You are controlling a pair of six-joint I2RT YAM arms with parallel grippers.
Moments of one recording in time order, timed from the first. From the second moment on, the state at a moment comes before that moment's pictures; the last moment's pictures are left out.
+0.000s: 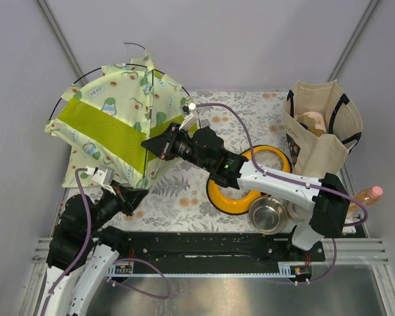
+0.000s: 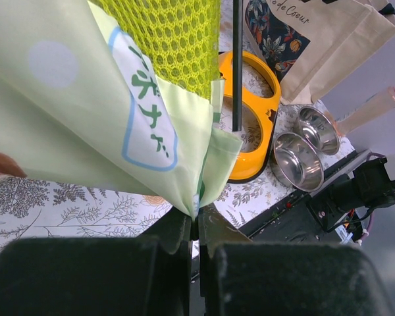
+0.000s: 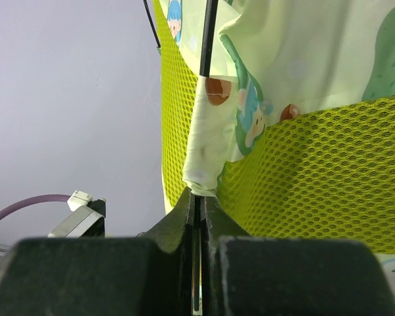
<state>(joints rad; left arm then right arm) -0.36 0.14 0.68 -0.74 0.32 -0.43 1.07 1.60 1.34 0.32 0.05 0.90</state>
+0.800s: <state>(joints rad) -0.36 0.13 0.68 -0.75 0.32 -0.44 1.06 1.62 1.34 0.35 0.03 0.92</state>
